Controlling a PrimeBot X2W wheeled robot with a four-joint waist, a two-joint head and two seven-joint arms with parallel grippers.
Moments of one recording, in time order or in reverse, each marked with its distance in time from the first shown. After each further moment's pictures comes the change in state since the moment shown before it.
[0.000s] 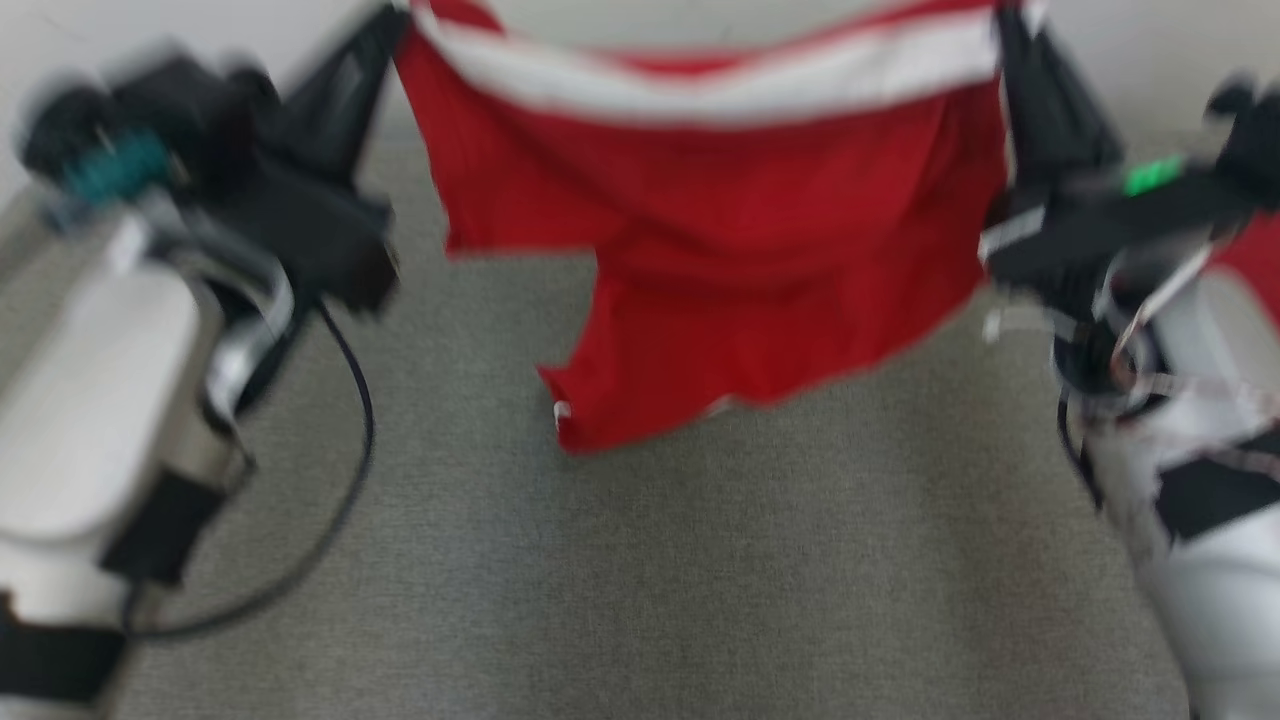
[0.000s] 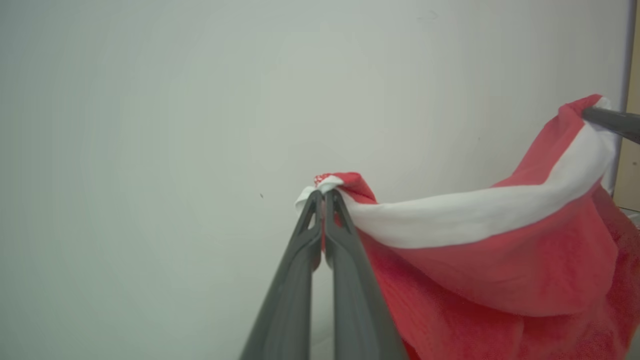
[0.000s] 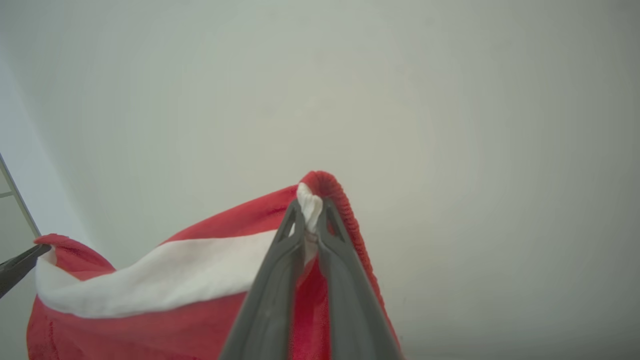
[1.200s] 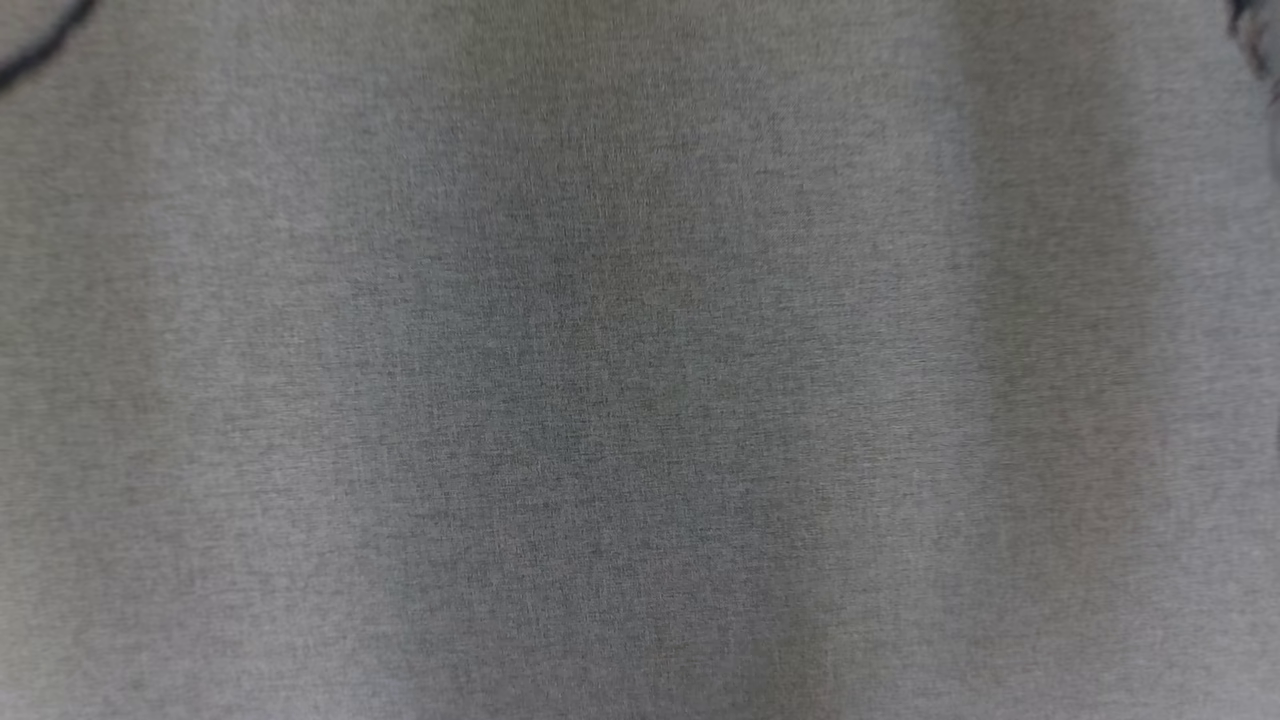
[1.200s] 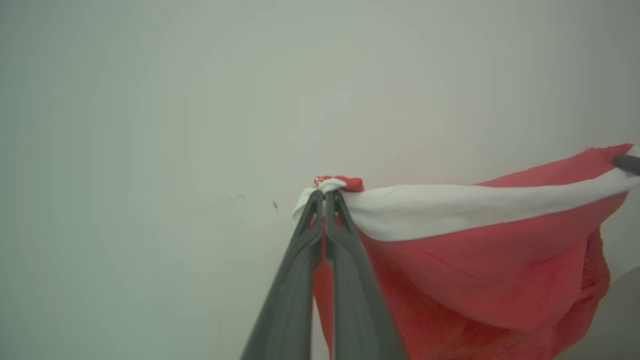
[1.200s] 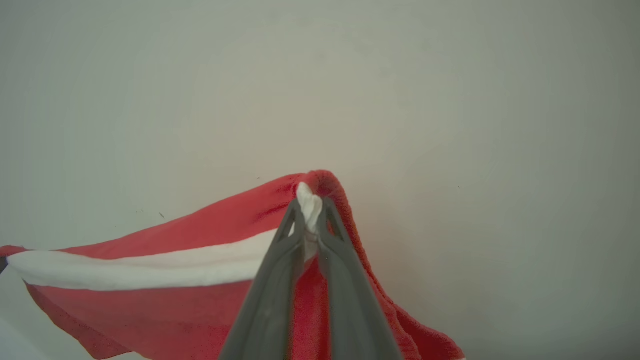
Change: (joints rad) left arm -0.911 0.005 -0.212 0.543 -0.187 0.000 -0.199; right arm -0.913 0.098 -0.013 0.553 0.048 0.000 0.016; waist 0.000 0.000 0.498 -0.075
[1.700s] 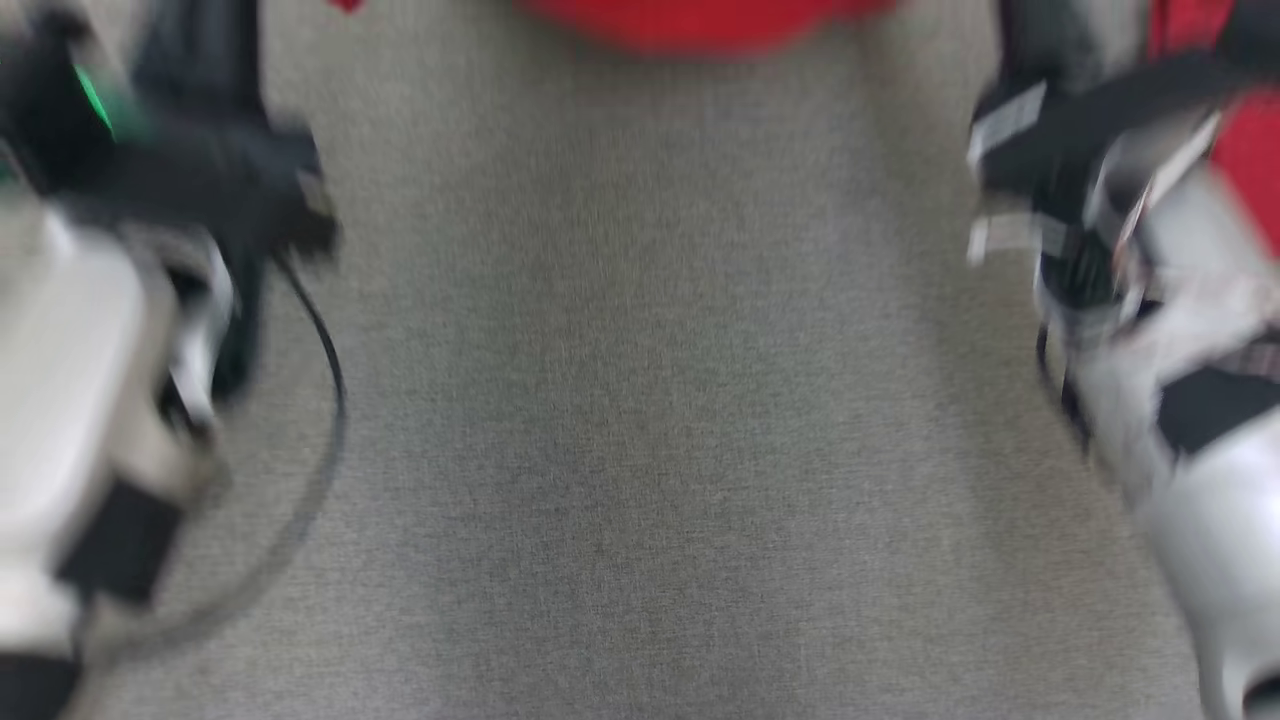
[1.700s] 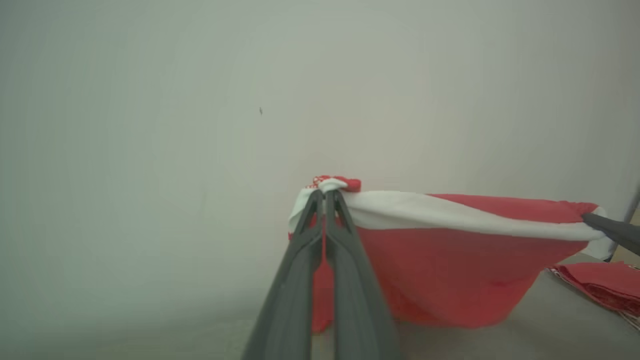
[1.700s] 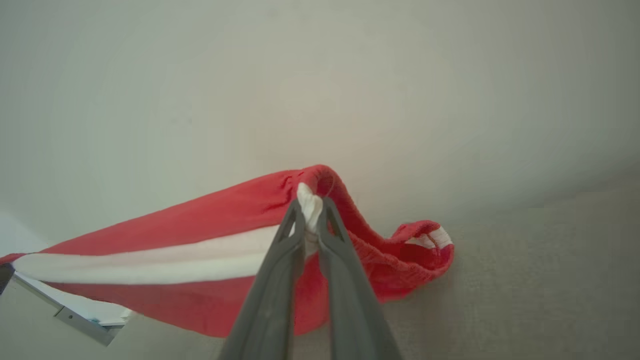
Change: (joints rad) left arm 0.785 0.071 0.160 -0.538 -0.029 0.185 -0.018; right arm 0.623 -0.093 0.126 -0.309 0.189 0.000 -0.017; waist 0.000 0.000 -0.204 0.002
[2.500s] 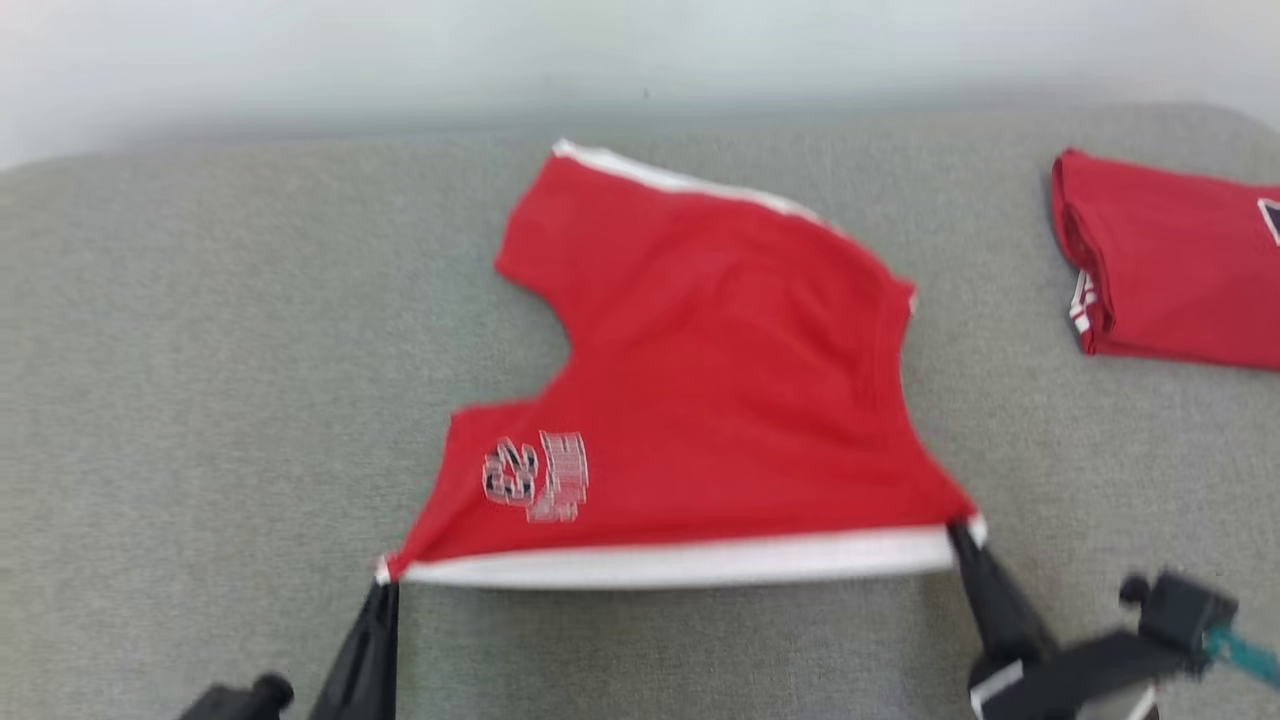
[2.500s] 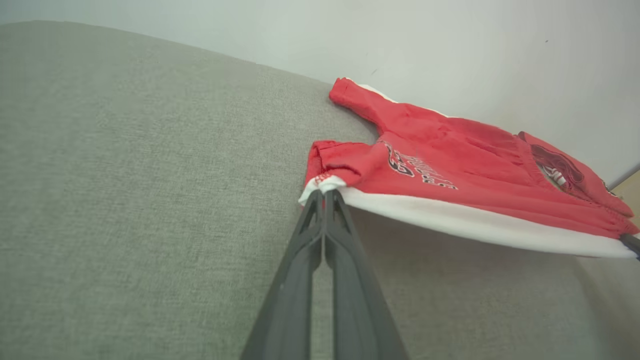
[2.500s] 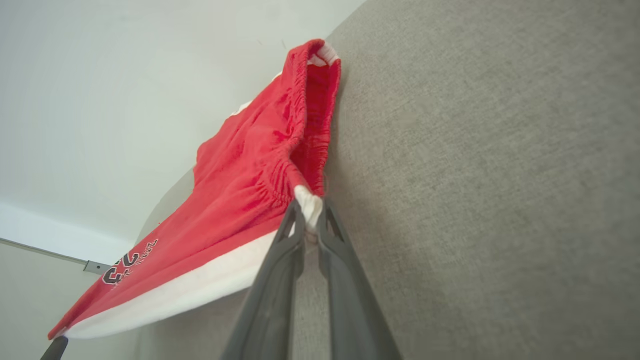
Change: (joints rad) left arm 0.953 -0.099 0.108 -0.258 0.018 0.107 0.000; right arm 0.910 0.050 -0.193 -0.347 -0.012 0.001 0.085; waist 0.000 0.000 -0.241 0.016
